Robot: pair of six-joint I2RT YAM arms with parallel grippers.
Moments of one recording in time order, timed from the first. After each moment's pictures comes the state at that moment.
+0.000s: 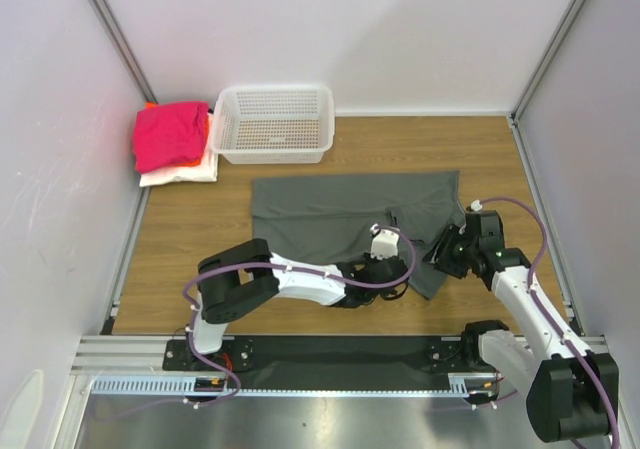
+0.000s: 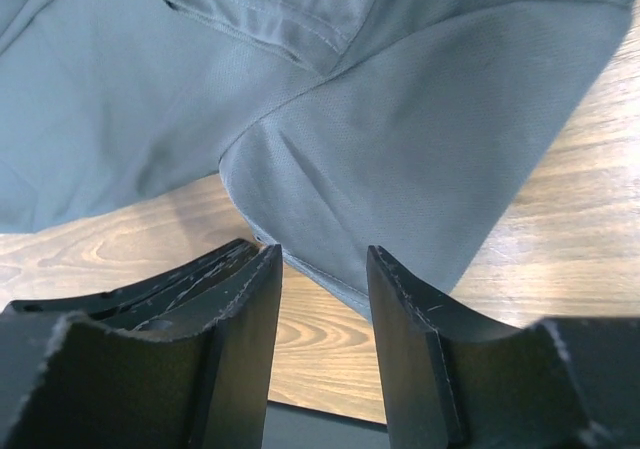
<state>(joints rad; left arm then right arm) -1.28 1.97 1.14 0.05 -0.50 -0.82 0.11 0.92 0.53 -0.55 -0.20 0.60</state>
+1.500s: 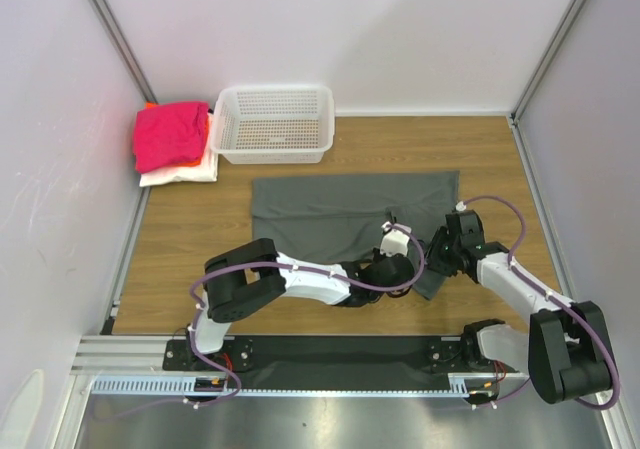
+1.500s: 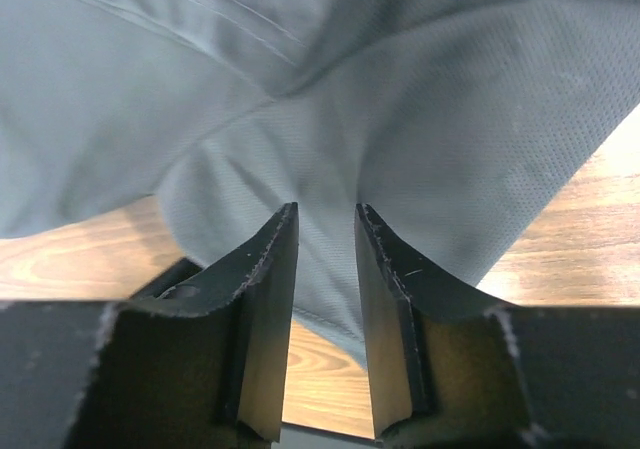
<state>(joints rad) -1.28 1.99 1.16 0.14 -0.51 -0.68 0.21 1.13 0.49 -0.35 -0.07 0.65</state>
